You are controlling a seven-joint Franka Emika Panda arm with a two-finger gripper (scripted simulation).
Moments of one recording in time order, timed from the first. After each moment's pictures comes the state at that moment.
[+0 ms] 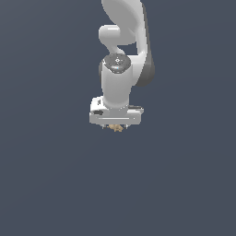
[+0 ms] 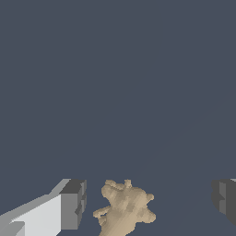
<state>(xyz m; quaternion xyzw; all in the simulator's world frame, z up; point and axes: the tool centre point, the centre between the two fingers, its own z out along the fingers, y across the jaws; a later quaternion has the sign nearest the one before) 0.007 -0.013 0.175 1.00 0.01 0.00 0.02</state>
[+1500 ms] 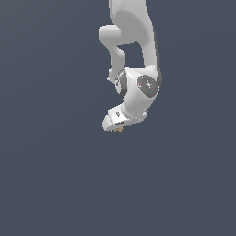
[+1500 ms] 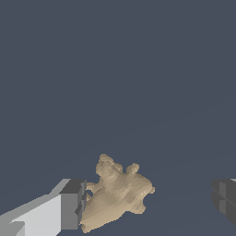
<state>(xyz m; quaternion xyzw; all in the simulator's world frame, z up) -0.029 0.015 0.120 0.97 0.20 -0.10 0.11</state>
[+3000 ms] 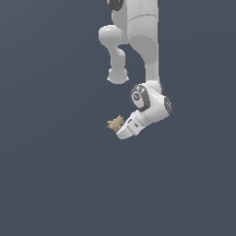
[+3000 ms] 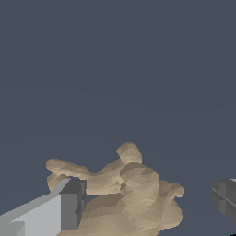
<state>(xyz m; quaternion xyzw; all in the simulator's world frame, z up) -0.070 0.024 0.052 0.83 0.45 -0.23 0.24</state>
